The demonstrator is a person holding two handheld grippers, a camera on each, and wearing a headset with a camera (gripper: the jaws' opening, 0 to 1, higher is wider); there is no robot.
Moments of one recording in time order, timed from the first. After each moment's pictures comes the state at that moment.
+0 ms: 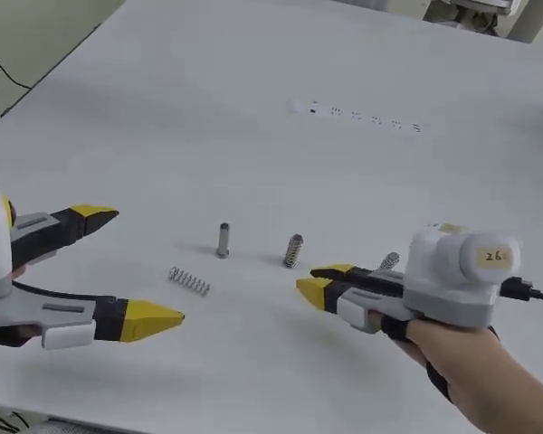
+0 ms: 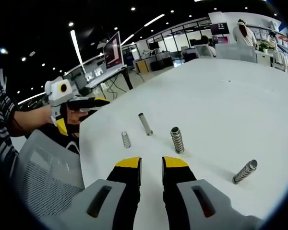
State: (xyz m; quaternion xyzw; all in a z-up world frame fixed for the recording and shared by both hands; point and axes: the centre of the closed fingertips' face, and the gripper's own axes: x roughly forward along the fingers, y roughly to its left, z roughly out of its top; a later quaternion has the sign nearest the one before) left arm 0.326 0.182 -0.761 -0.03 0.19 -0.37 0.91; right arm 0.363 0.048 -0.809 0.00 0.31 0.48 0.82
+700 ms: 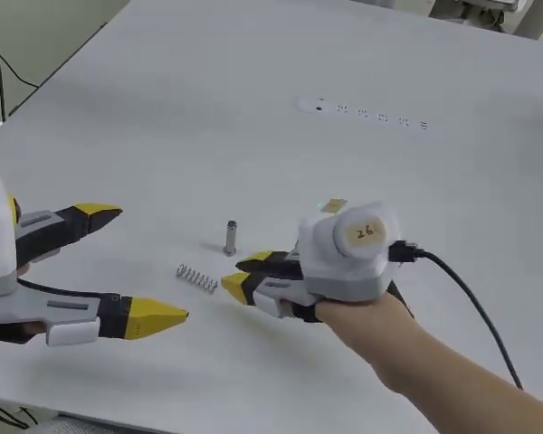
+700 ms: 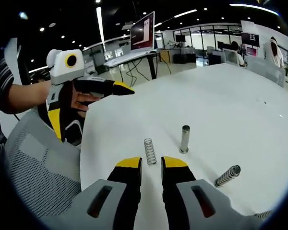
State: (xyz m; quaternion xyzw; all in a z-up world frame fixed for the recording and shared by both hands) left arm 0.324 0.186 -0.762 -0.03 0.19 -0.37 0.91; right arm 0.345 0.139 -0.823 -0.11 0.29 0.56 0.77
